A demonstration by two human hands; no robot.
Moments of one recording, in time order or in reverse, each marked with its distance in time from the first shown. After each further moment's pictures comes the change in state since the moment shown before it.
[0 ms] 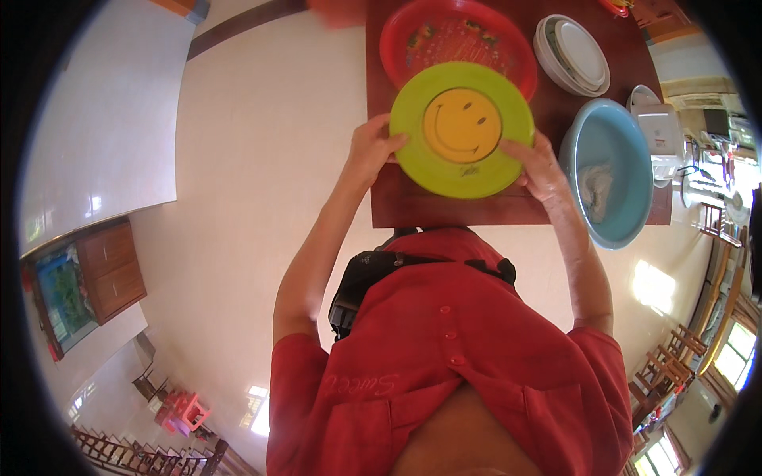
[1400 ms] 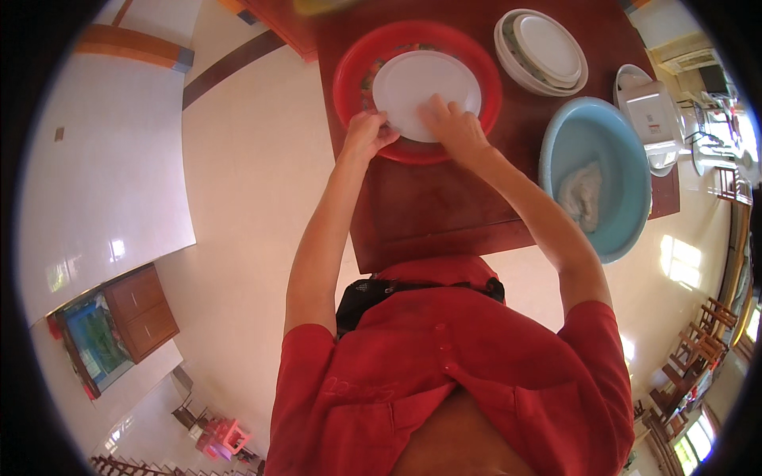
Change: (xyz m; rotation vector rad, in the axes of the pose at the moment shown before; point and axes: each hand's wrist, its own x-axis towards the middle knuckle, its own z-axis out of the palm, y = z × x) left_hand 0.161 0.000 0.036 -0.239 0.069 -0.308; right_hand 0.129 0.024 0.000 -1.688 0.232 -0.755
